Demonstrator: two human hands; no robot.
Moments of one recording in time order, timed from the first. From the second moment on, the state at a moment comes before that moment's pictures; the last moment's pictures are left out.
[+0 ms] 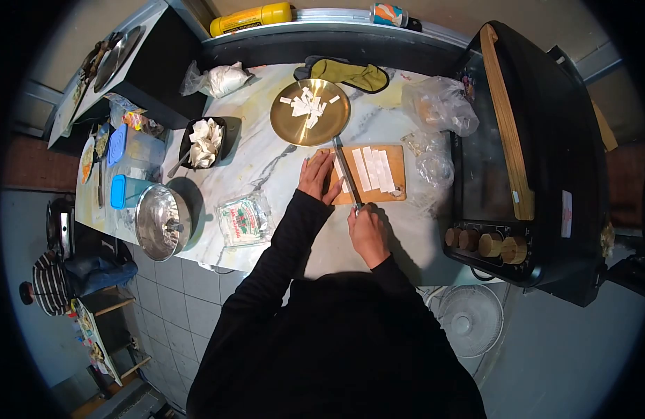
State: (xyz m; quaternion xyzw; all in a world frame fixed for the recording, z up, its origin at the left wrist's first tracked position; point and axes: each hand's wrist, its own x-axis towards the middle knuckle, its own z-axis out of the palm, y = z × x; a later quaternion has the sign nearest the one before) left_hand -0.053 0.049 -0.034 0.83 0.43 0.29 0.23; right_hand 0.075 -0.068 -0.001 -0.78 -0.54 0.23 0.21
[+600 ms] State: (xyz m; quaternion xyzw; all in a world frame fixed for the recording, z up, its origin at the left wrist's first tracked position) left_hand -0.053 0.051 -0.036 0.83 0.42 0.28 0.22; right_hand 0.076 -0.071 0.010 -0.78 -0.53 0.26 0.20
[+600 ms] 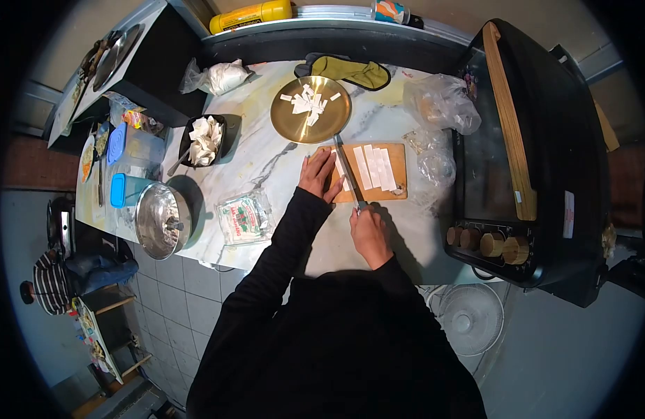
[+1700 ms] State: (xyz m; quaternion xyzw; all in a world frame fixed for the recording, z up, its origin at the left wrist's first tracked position) left_hand -0.052 0.051 -0.041 0.83 0.41 0.30 0.21; right_hand 0.088 -0.165 0.030 -0.80 -0.48 0.34 0.11
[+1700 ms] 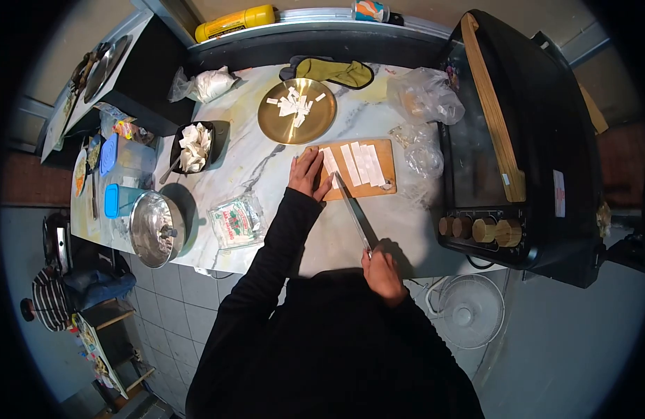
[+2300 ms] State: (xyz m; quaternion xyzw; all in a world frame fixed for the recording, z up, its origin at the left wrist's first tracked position) left_hand -0.055 0.054 -0.045 0.83 0.41 0.31 0.23; right_hand 0.090 -0.090 0.005 -0.76 -0.53 0.31 0.23
